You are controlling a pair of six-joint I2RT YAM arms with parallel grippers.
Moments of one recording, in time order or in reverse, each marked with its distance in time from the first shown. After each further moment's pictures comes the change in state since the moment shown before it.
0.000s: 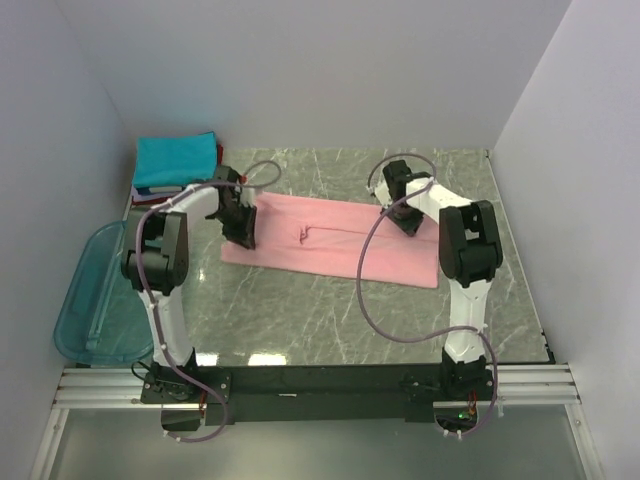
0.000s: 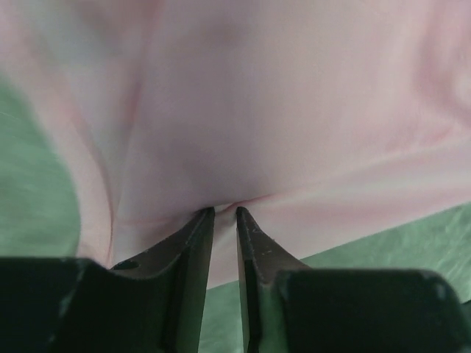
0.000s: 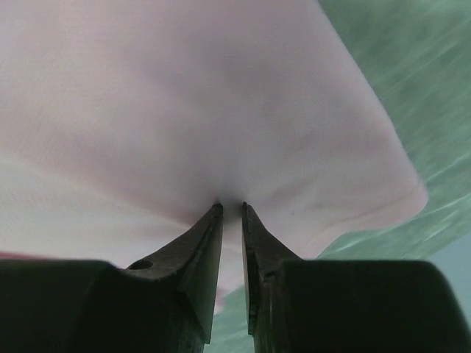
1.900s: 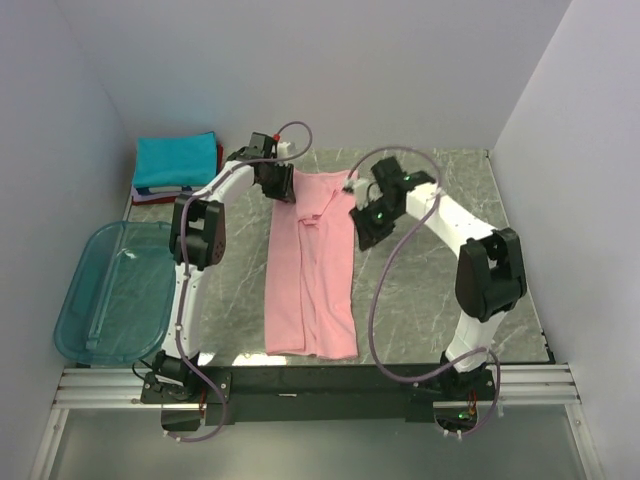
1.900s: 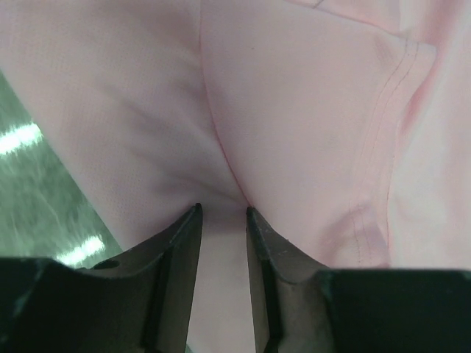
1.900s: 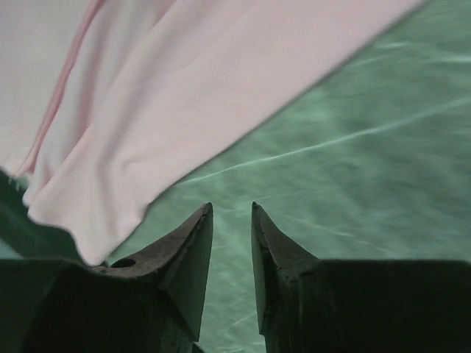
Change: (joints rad) left arm -0.101 0.449 0.703 0.069 0.060 -0.121; right arm 0.193 -0.351 -0.160 -0.155 -0.653 0.224
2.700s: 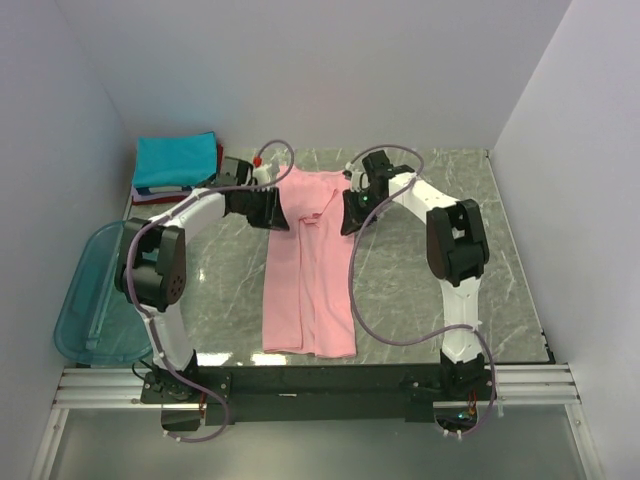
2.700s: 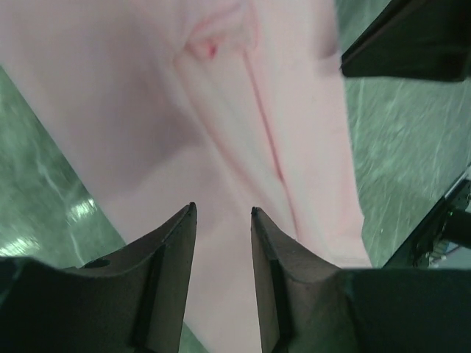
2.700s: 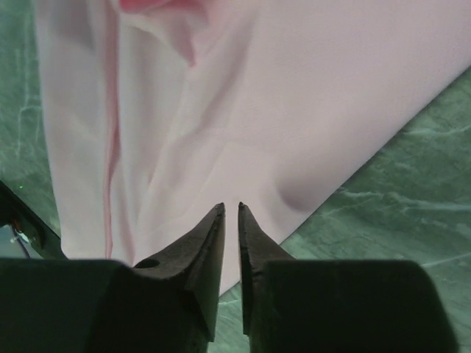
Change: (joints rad) left arm 0.016 -0.581 -0.711 0.201 0.224 -0.083; right arm -0.092 0.370 0.280 0.188 -0.119 0.387
